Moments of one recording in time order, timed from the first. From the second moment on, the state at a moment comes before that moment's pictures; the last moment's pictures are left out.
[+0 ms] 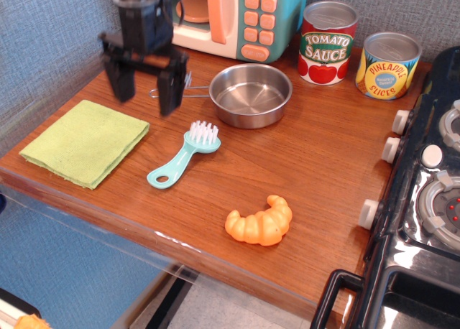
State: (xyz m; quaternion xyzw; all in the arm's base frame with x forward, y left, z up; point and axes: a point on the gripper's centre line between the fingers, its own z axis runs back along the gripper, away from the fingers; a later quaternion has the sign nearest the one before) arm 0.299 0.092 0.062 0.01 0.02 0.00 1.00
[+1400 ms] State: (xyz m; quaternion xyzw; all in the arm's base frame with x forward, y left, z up) arm 0.306 0.047 0.010 0.06 -0.01 -0.06 1.00
